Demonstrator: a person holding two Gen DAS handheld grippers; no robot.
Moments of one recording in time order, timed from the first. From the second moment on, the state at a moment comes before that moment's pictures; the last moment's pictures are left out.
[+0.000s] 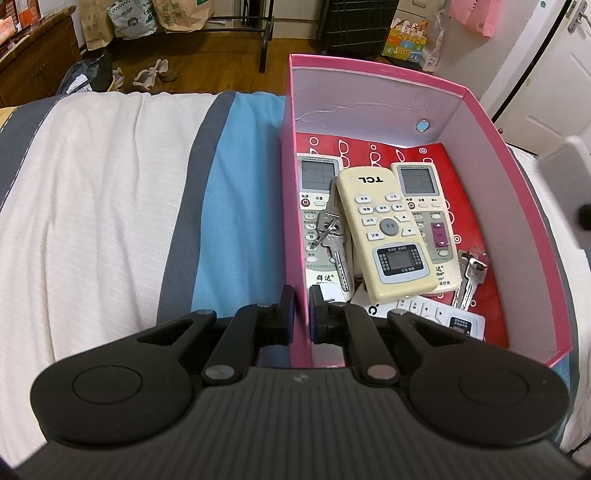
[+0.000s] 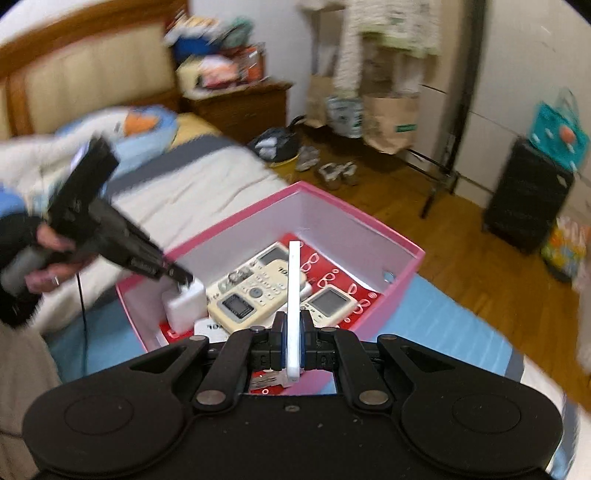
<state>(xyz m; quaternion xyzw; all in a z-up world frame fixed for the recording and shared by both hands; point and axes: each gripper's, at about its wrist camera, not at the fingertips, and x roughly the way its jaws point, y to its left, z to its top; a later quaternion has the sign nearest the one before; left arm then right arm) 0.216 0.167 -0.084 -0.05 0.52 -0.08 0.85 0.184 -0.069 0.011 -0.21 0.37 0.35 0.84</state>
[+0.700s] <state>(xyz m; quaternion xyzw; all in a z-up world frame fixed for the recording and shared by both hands) 0.215 0.175 -0.086 -0.06 0.51 -0.10 0.85 0.246 0.018 -0.078 -0.55 0.30 0.31 0.71</state>
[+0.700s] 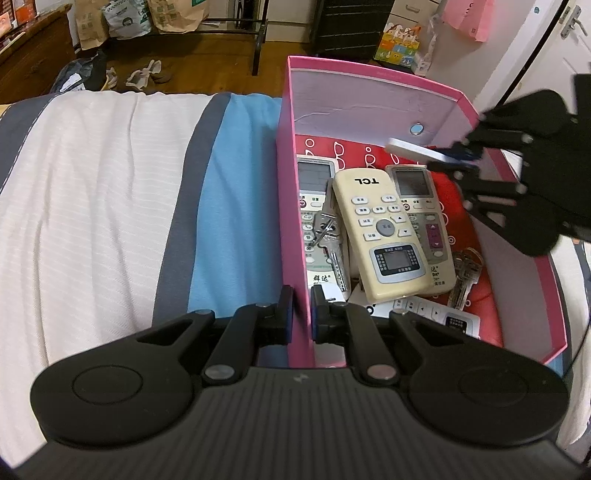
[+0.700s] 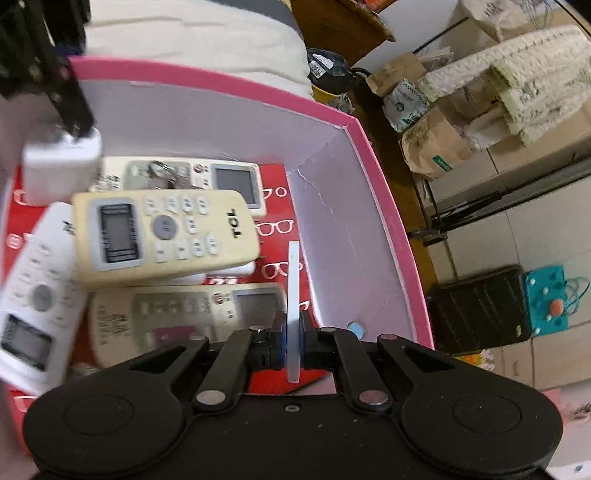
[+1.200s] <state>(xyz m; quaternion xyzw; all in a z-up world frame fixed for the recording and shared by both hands) 0.214 0.178 -0.086 -0.06 0.51 -0.11 0.85 0.265 0.027 -0.088 -0.56 0.30 0.35 0.69</state>
